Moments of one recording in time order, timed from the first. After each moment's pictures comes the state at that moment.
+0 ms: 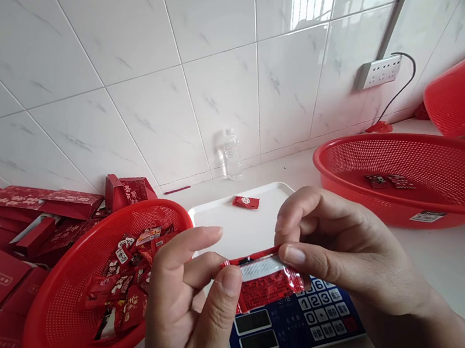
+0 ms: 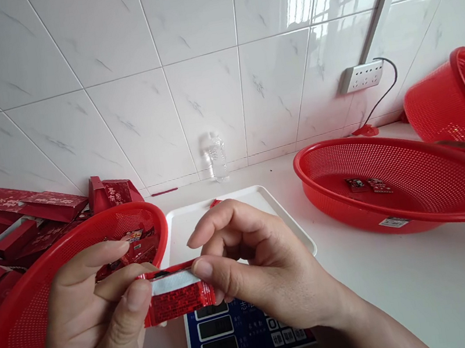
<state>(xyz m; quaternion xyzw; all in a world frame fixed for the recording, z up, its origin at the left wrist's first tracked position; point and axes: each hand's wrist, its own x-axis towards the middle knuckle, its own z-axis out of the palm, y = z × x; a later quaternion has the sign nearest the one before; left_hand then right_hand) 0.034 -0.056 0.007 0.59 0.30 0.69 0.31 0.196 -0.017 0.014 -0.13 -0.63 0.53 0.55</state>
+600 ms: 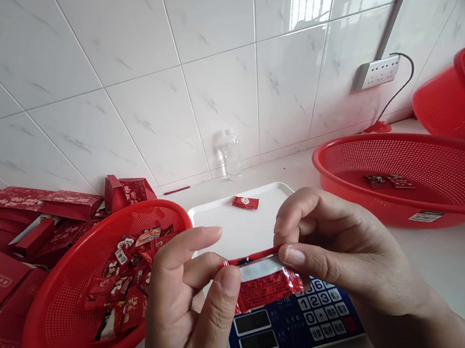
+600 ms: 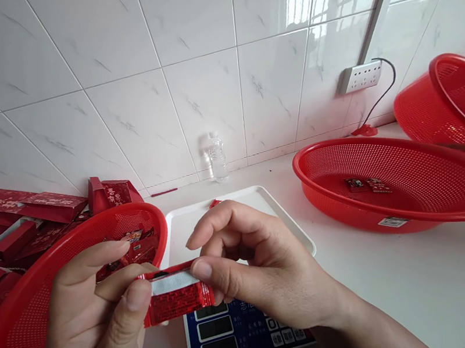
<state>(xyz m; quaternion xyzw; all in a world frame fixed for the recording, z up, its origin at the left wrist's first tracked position) 0.030 -0.055 0.008 0.60 0.30 0.67 0.33 0.196 -0.020 0.013 -0.13 -0.62 0.54 0.55</state>
